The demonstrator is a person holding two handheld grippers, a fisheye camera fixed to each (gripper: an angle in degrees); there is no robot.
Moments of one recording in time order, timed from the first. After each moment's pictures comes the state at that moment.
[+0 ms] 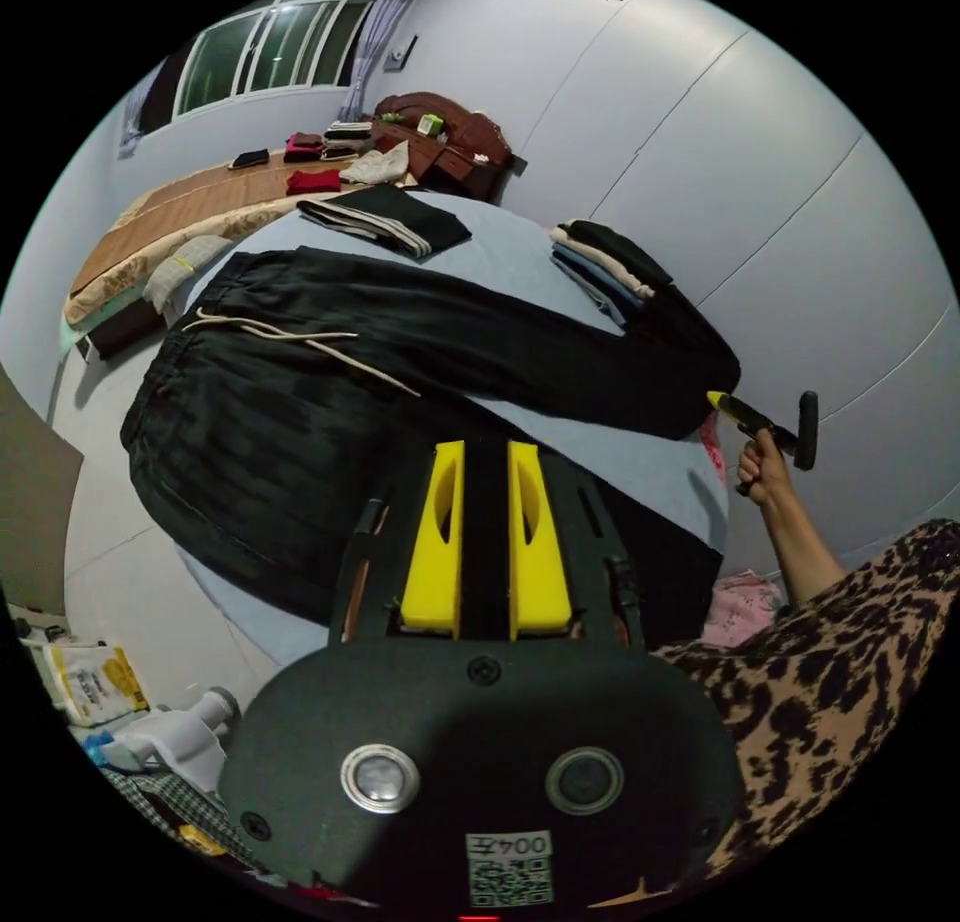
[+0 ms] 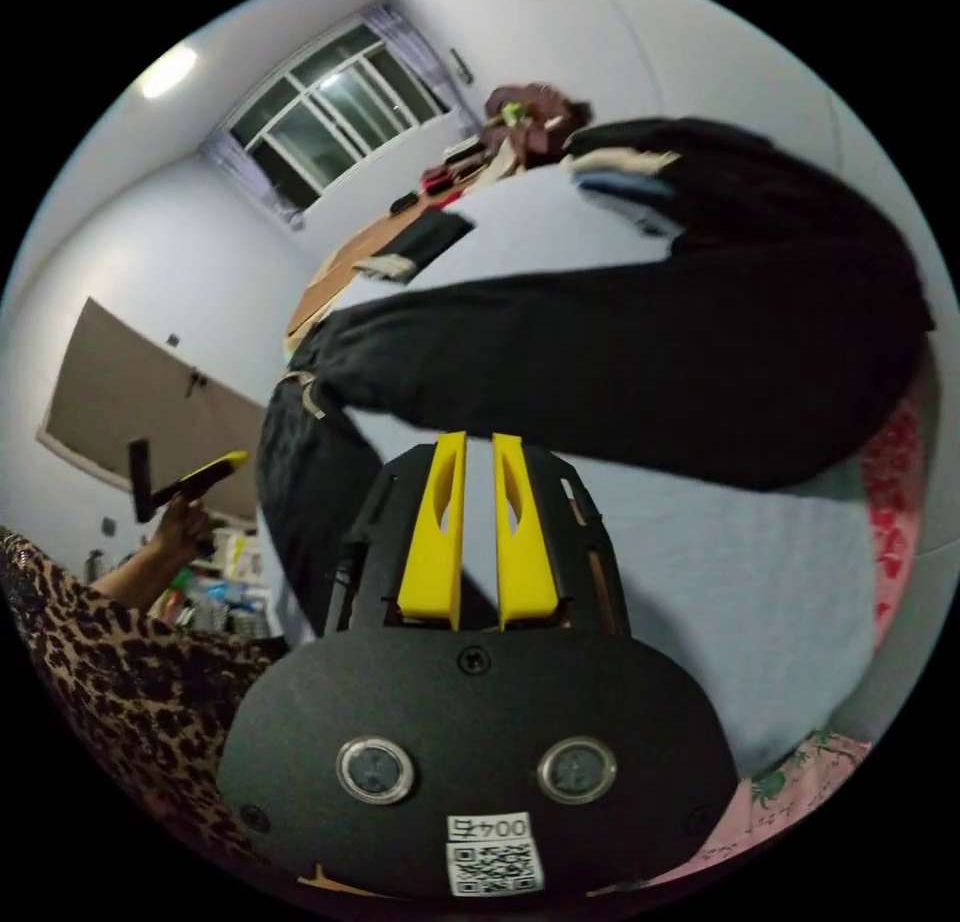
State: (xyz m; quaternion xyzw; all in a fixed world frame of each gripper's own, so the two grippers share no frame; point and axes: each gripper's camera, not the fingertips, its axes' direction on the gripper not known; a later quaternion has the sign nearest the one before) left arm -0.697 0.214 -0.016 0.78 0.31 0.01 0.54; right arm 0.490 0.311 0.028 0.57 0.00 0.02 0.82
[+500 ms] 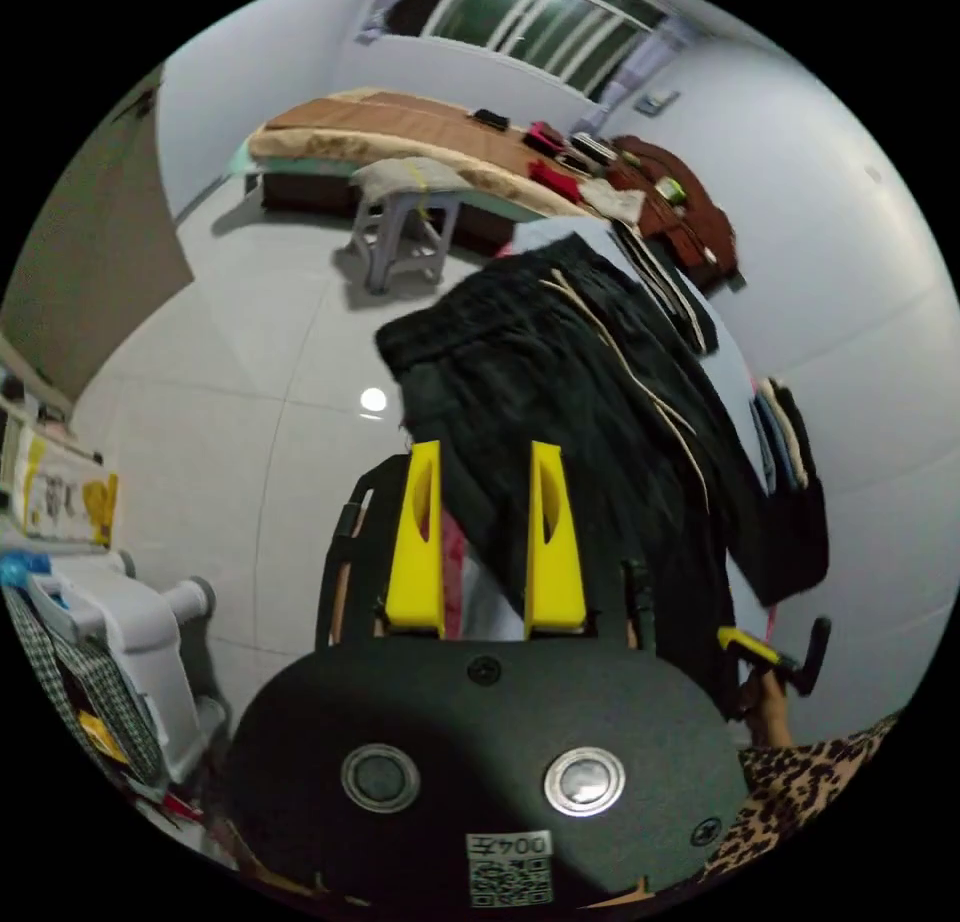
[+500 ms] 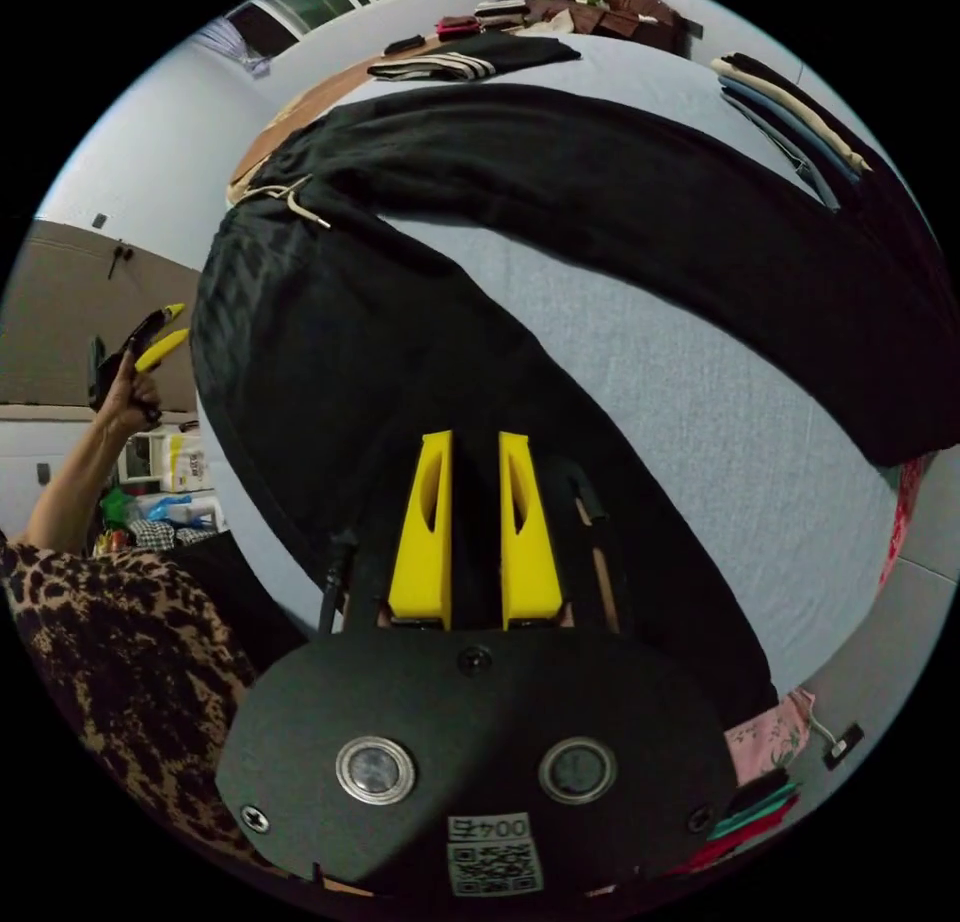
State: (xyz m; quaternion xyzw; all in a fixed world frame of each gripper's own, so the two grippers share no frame) left arm -1.052 0.080 0.162 0.66 0.59 -0.14 0.44; right arm 0.375 0.085 0.190 0.39 0.12 0.07 0.91
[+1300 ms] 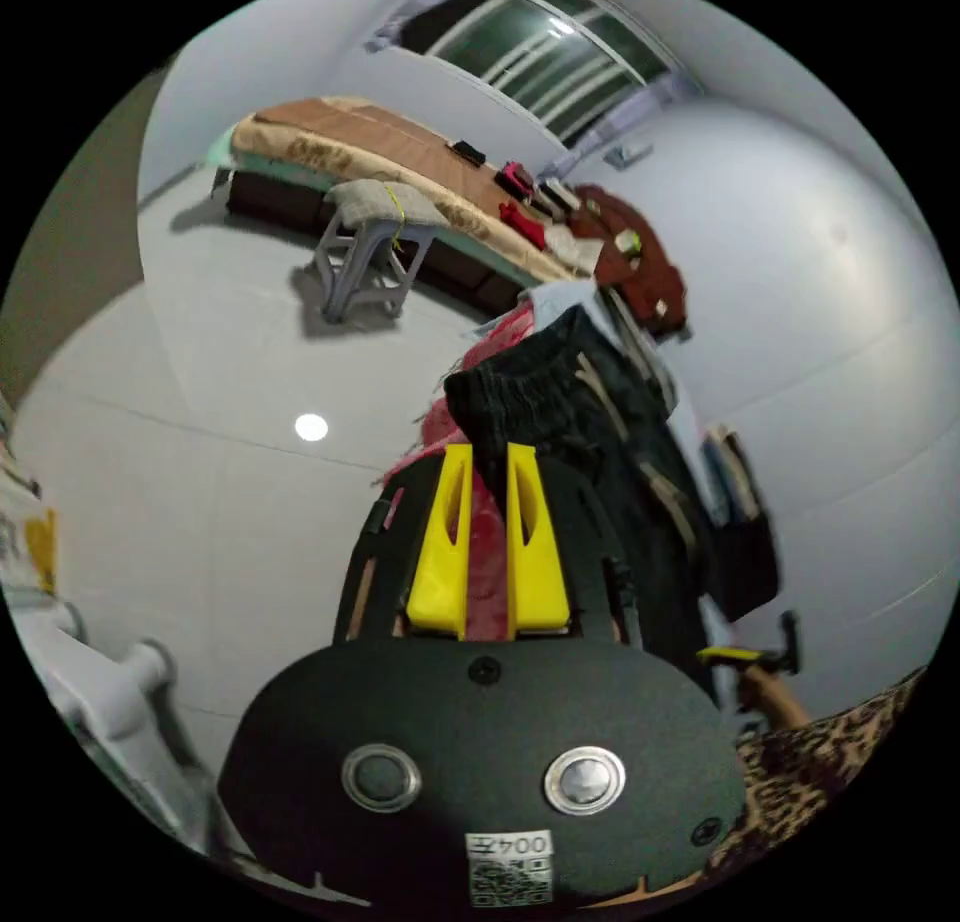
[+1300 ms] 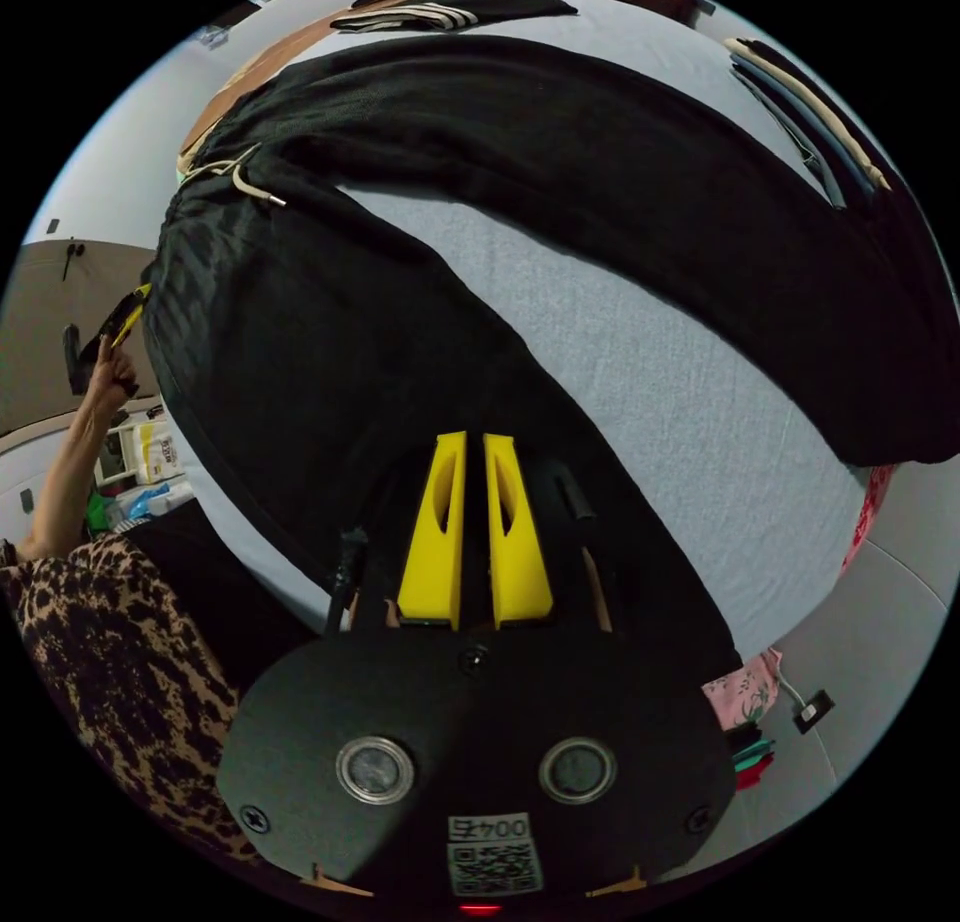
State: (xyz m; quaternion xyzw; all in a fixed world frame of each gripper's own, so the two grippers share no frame) left arm -1.182 0.068 0.122 0.72 0.49 -0.07 0.49; right arm 0.474 0.015 0.272 0.30 0.16 0.12 0.93
